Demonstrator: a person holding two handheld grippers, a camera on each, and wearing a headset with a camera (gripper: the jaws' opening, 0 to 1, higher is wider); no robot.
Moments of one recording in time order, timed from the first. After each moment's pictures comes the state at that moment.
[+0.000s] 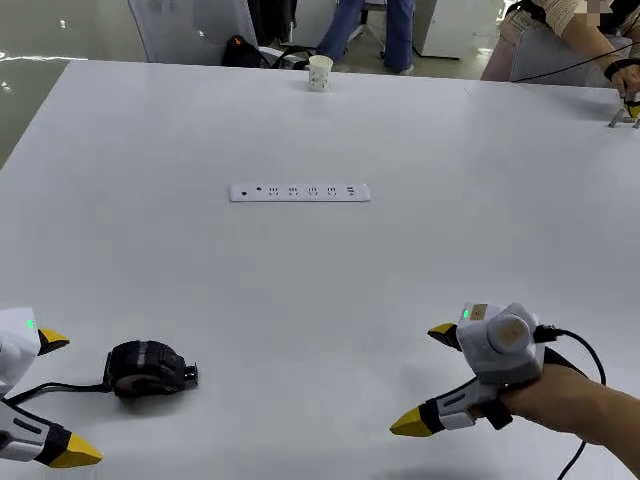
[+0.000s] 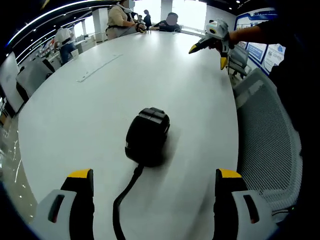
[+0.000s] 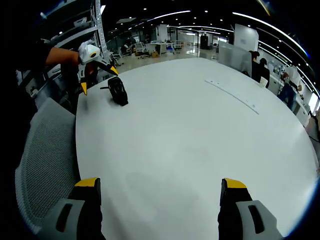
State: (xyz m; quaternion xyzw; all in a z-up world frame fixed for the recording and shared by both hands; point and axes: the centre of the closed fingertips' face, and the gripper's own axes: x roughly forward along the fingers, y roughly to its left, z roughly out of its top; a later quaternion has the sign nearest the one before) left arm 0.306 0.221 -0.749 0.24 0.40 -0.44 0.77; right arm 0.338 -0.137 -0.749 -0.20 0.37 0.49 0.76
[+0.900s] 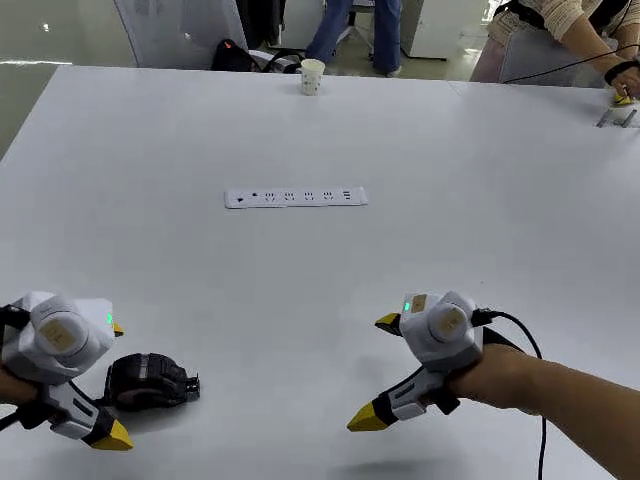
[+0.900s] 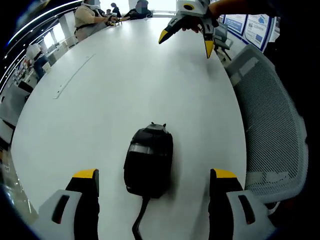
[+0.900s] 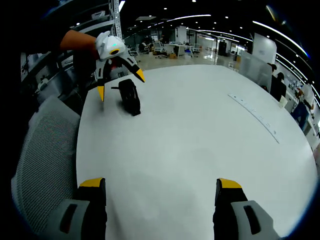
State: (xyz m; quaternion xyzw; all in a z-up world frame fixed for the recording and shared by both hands) left arm 0.329 0.188 -0.770 0.32 0.41 -0.51 0.69; right arm 0.348 -0.061 -0.754 -0.24 0.35 0.55 0.72
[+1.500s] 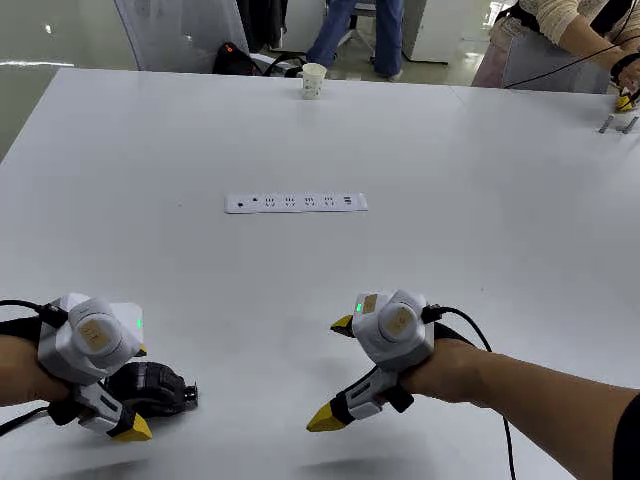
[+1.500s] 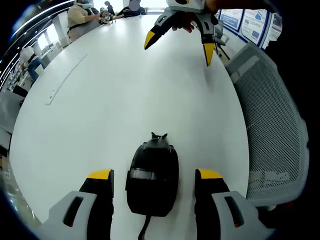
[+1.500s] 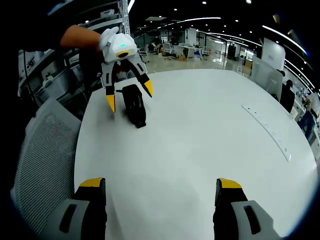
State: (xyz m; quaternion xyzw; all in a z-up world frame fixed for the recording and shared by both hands) left arm 0.340 0.169 -0.776 0.34 0.41 -0.52 0.67; right arm 0.355 -0.014 -0.757 -0.24 0.34 0.58 0.70
